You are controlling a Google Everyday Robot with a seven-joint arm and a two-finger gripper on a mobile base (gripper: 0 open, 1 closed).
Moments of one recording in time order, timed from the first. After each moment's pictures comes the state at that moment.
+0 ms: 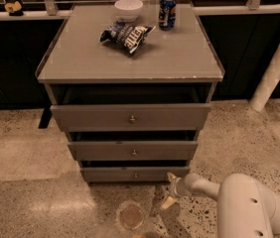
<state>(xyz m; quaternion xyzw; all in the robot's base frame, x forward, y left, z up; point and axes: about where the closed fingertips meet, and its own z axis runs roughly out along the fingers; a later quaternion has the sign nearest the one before) 0.614 -0.168 0.133 -0.57 0.77 0.09 0.27</state>
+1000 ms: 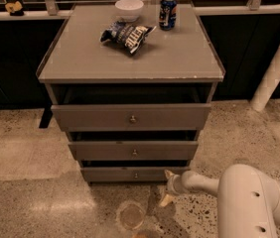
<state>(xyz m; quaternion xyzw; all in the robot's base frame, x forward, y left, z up) 0.620 -0.150 0.165 -0.59 0.76 0.07 0.28</state>
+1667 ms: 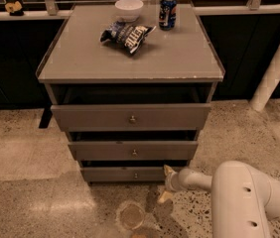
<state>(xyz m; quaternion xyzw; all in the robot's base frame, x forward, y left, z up) 0.637 -0.144 0.166 -0.59 0.75 0.05 0.28</state>
